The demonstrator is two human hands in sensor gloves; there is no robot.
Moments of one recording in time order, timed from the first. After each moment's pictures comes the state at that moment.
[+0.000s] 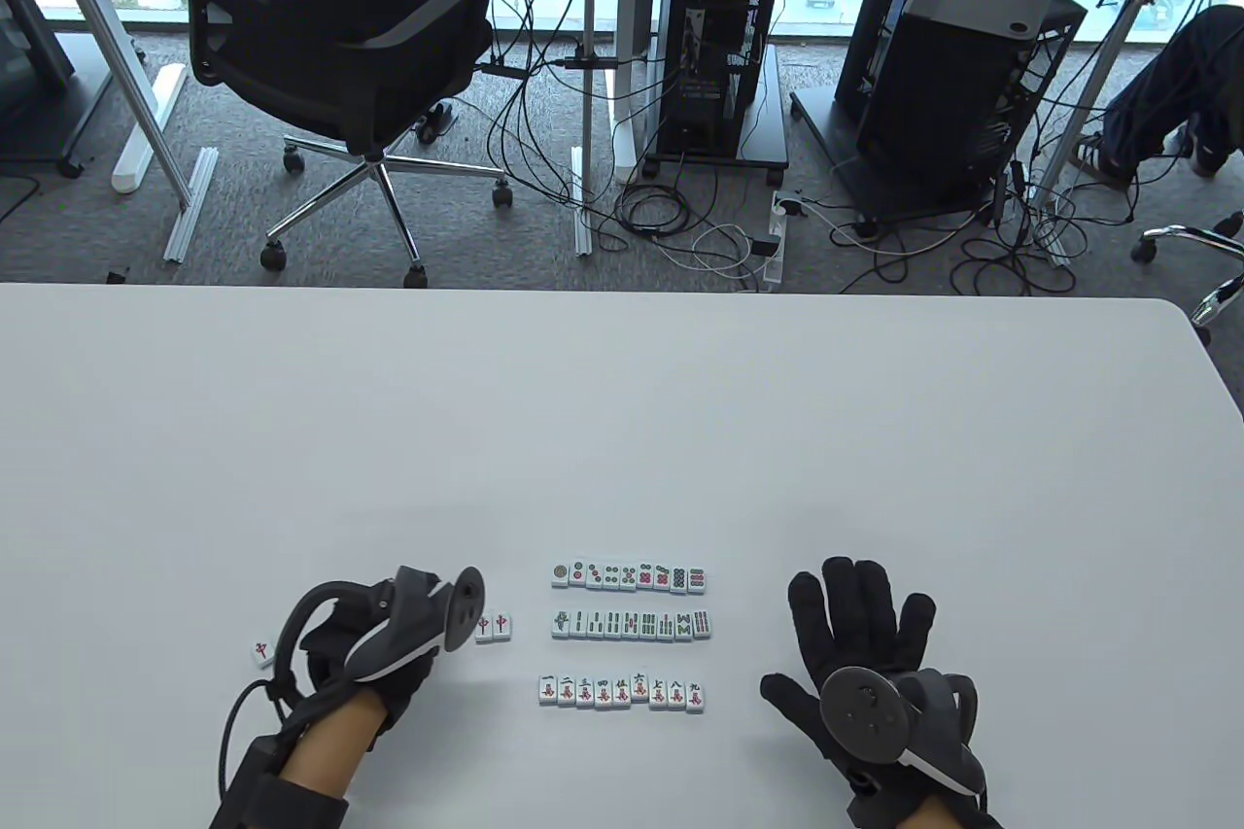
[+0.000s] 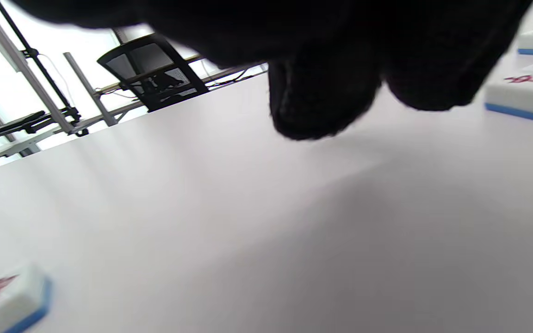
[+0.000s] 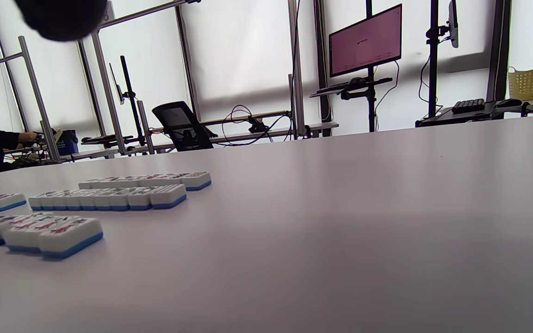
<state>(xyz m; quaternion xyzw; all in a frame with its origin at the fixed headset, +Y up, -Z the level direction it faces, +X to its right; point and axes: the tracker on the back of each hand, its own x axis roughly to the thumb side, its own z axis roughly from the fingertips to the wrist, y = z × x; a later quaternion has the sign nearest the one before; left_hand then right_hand) -0.217 -0.735 -0.285 -0.10 0.02 -0.17 0.98 0.207 -0.735 -0.235 0.16 -0.03 0.98 0.09</state>
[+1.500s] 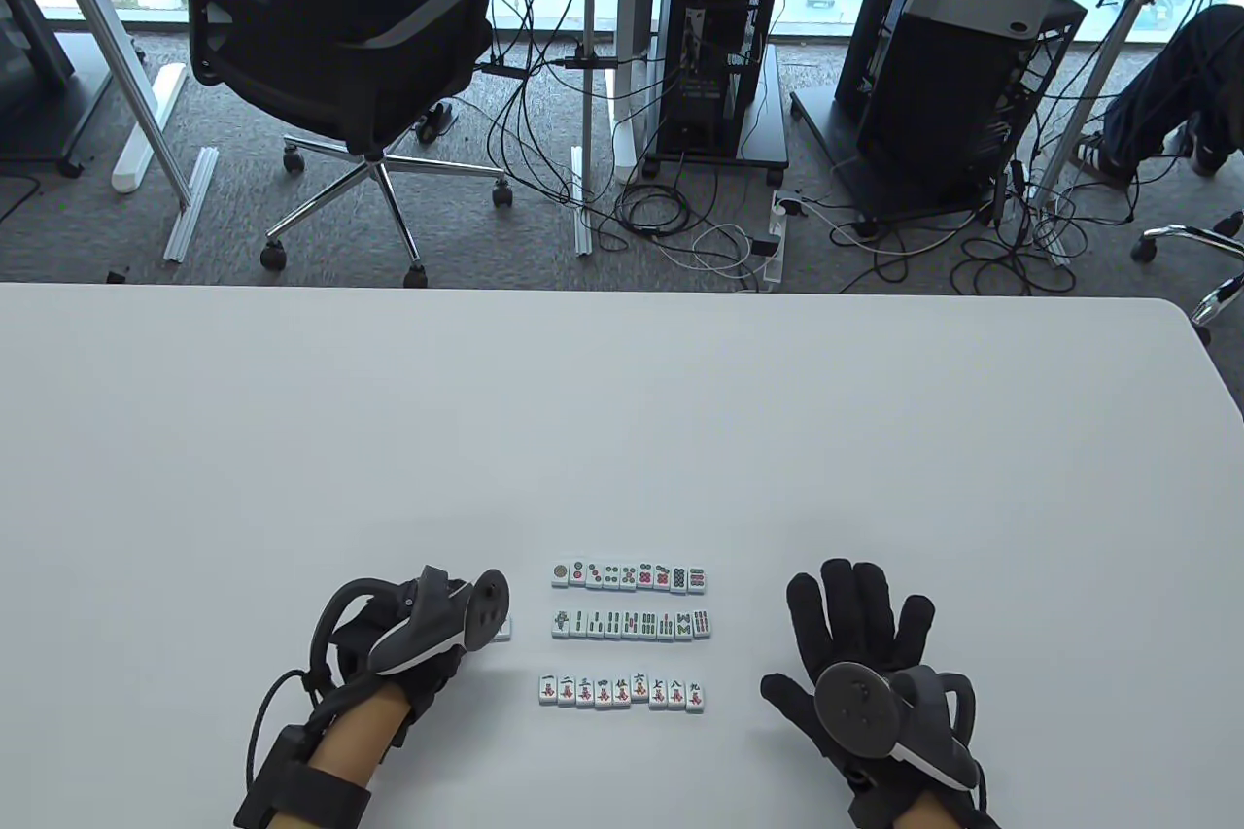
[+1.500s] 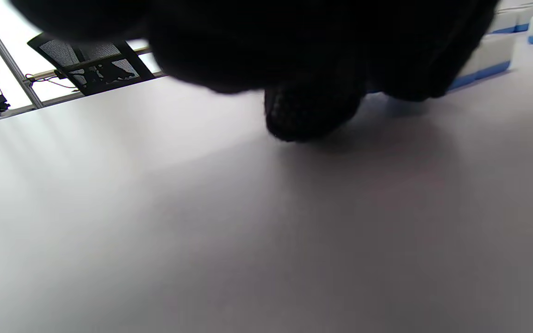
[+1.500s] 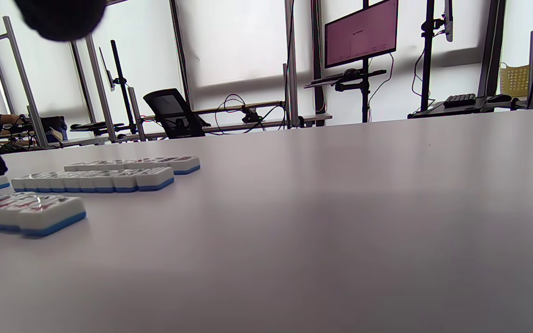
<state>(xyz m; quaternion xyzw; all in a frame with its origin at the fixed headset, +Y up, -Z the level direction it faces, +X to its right) -0.171 -0.764 -0.298 -0.09 -0.07 -0.12 0.98 0.207 -0.741 -0.238 0.16 -0.01 0.98 0.08</state>
